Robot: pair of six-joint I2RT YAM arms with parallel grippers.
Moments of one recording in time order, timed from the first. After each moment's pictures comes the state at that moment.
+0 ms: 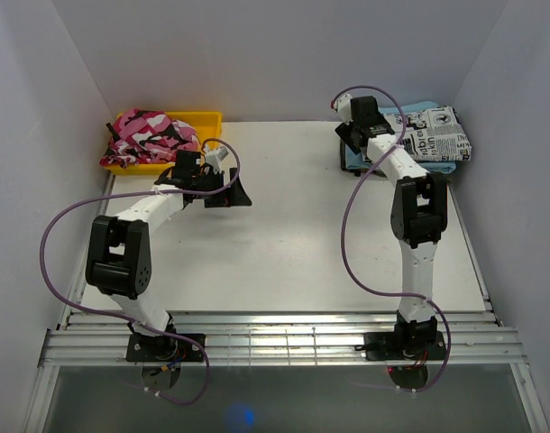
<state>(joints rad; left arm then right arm) -0.20 1.69 1.13 -0.26 0.59 -0.23 0.23 2.22 1.94 -0.35 0.36 -0.64</state>
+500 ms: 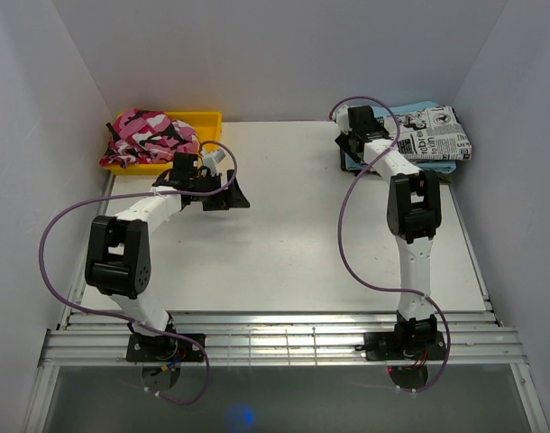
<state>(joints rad) -0.18 1.69 1.11 -0.26 0.61 -0.25 0.22 2.32 1.94 -0.31 0.39 -0.70</state>
